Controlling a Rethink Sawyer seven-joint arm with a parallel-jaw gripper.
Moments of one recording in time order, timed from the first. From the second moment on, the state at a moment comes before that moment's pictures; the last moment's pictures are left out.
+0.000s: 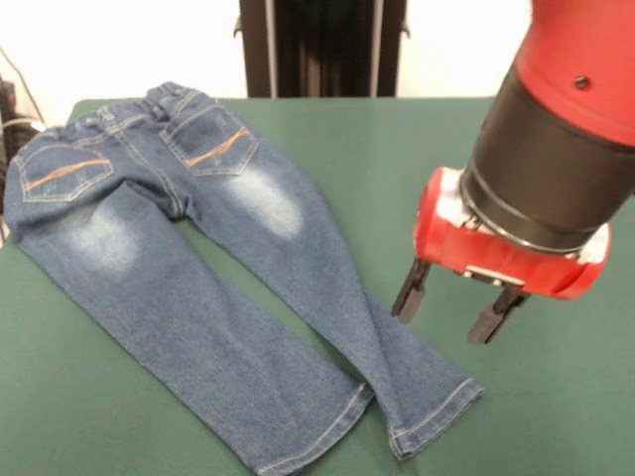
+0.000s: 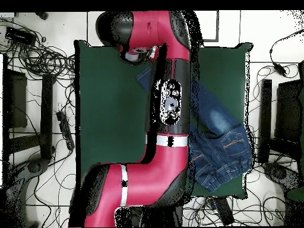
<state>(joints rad) -0.02 0.02 0.23 0.01 -0.46 1.61 1.90</state>
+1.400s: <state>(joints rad) -0.12 0.02 0.60 0.02 -0.67 1.61 1.90</state>
